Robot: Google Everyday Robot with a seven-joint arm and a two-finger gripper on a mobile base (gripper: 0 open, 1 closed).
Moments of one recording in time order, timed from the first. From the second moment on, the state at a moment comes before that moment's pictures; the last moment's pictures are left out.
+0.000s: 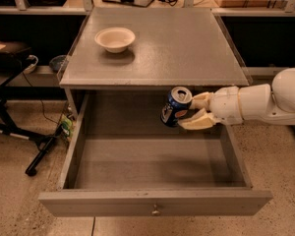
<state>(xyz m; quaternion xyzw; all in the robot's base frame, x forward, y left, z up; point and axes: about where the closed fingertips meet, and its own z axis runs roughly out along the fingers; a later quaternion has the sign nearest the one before) 0.564 -0.122 0.797 -0.57 0.64 0.23 0.46</state>
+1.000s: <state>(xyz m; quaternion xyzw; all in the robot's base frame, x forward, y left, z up) 0.554 -0.127 0.744 -0.56 0.68 0.22 0.41</state>
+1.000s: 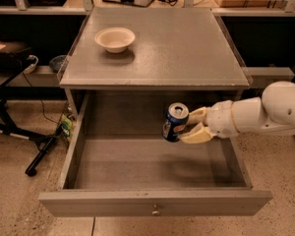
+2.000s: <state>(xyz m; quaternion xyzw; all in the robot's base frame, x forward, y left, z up) 0.540 -0.122 0.709 -0.57 0.70 0.21 0.37</state>
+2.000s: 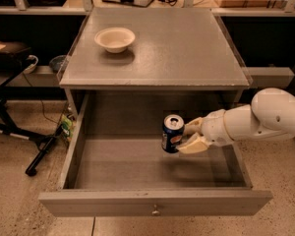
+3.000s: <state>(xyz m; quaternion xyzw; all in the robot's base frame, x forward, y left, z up) 0.540 -0.133 0.686 -0.56 0.73 0.17 0.35</state>
